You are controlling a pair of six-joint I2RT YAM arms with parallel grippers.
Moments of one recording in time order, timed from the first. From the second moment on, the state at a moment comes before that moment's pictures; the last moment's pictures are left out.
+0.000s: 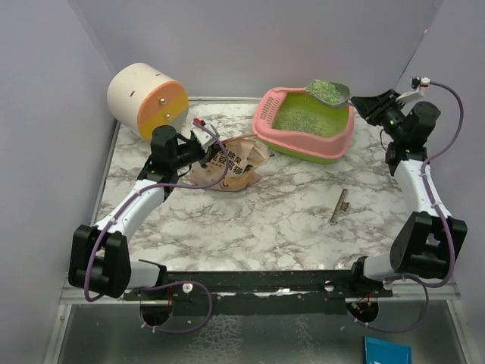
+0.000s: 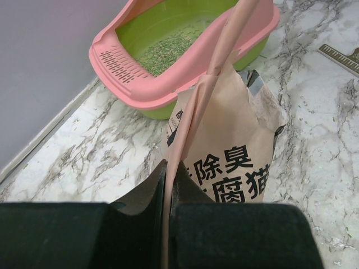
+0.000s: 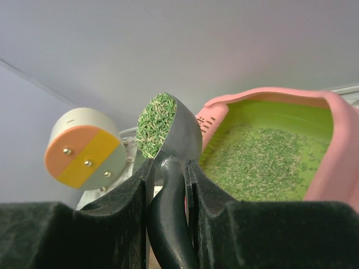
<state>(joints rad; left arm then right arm) -0.26 1.31 0.86 0.27 0.71 0.30 -0.23 1.41 1.08 0.43 -0.61 0.70</state>
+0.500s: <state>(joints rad) -0.26 1.32 0.86 0.28 0.71 0.28 -0.23 1.40 1.17 0.18 -0.42 0.54</state>
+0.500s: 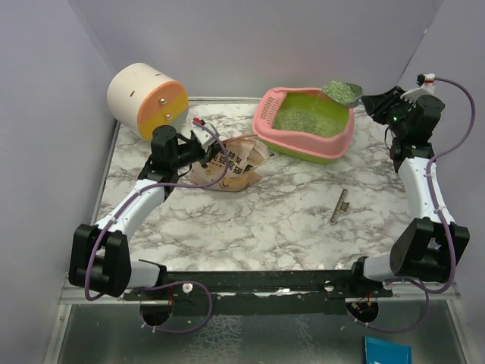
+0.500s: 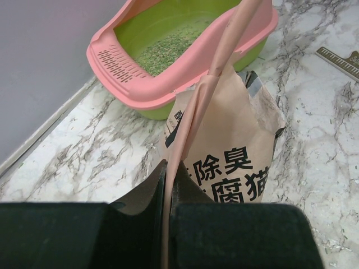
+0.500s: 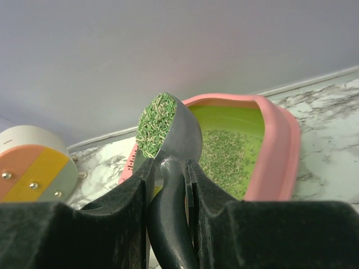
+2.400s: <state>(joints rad) -0.27 1.34 0.86 0.29 0.72 0.26 -0.12 1.49 1.72 -0.37 -0.23 0.14</state>
